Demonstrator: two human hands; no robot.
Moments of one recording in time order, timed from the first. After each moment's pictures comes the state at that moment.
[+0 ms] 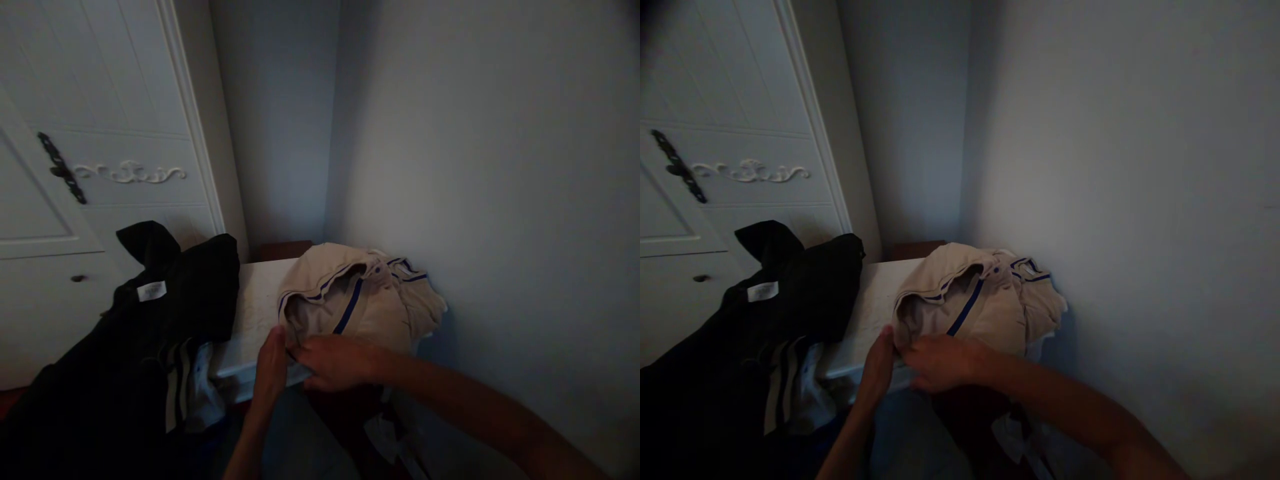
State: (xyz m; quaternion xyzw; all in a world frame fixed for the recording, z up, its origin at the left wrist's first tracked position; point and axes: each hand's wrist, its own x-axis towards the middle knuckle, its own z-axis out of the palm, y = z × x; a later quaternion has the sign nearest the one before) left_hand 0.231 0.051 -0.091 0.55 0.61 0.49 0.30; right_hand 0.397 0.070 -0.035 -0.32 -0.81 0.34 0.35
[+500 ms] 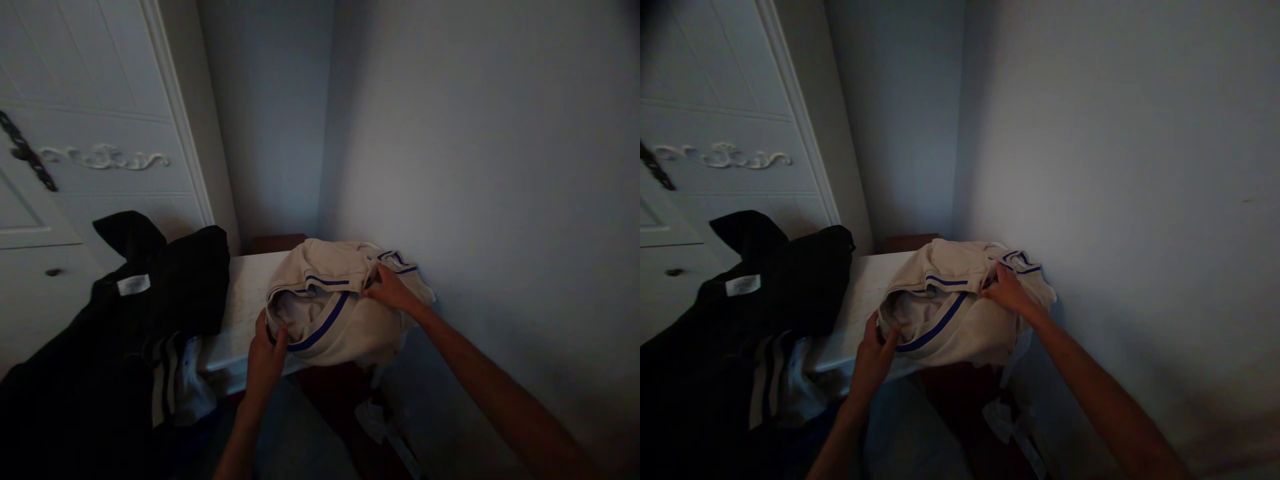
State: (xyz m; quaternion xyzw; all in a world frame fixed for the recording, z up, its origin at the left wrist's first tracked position) left_hand 0.236 0.051 -0.091 0.52 0.67 0.46 0.24; right_hand 0.556 0.177 -0.044 -0.62 -0.74 0.06 0.27
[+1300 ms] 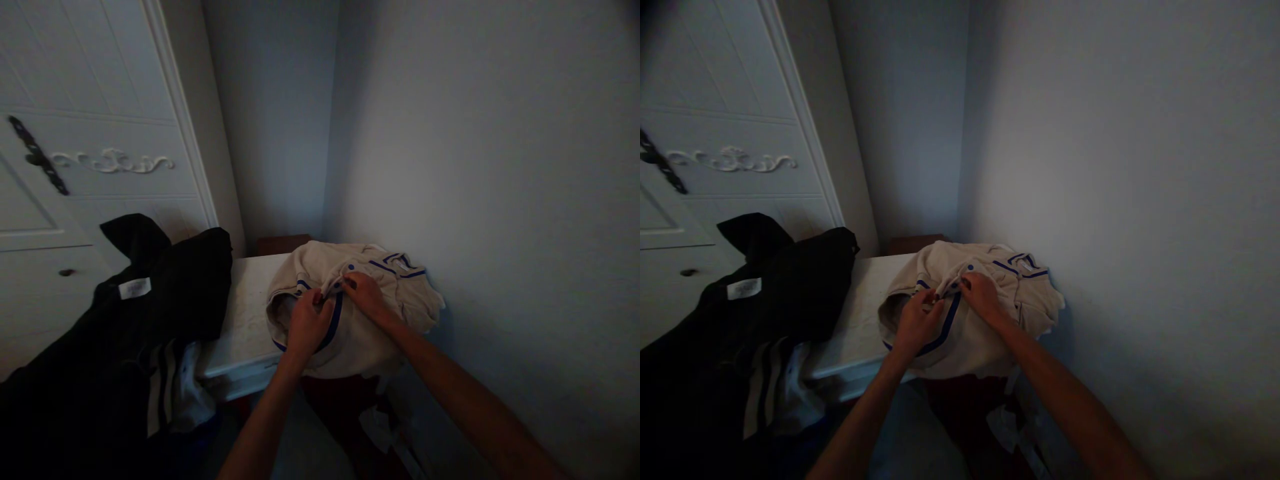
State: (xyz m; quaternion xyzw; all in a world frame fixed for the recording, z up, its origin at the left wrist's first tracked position) left_hand 0.306 0.107 -0.050 0.63 0.56 0.50 0.21; right_hand 0.482 0.194 -0.054 -0.53 -0.77 0.04 0.36
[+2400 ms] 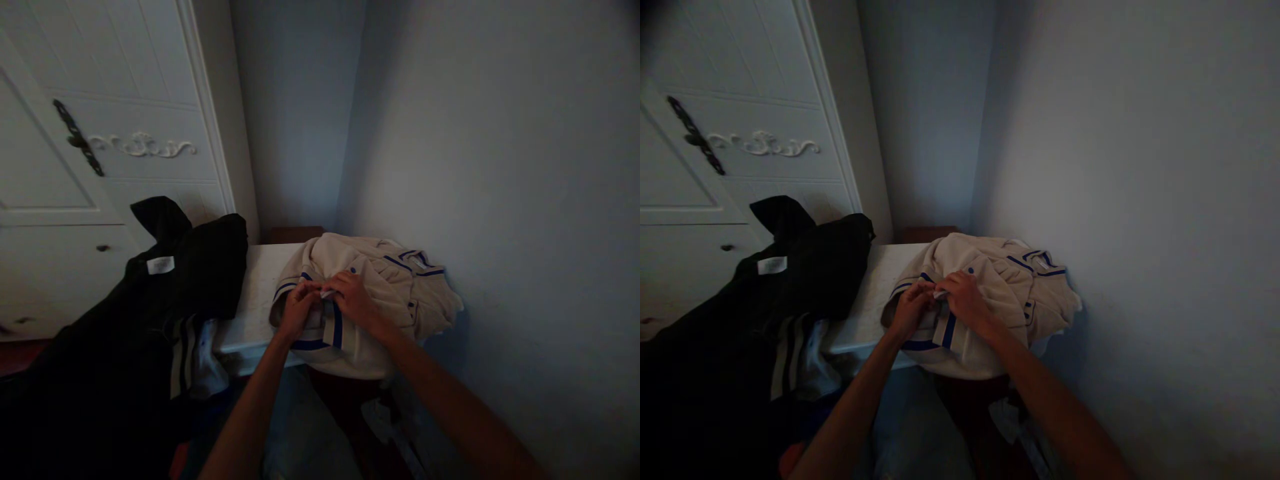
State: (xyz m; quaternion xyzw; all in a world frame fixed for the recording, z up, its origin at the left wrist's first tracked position) left_hand 0.265 0.131 -0.091 0.44 0.37 0.64 0.52; right_hand 0.428 0.153 -0.043 -0.34 -0.88 0.03 0.33
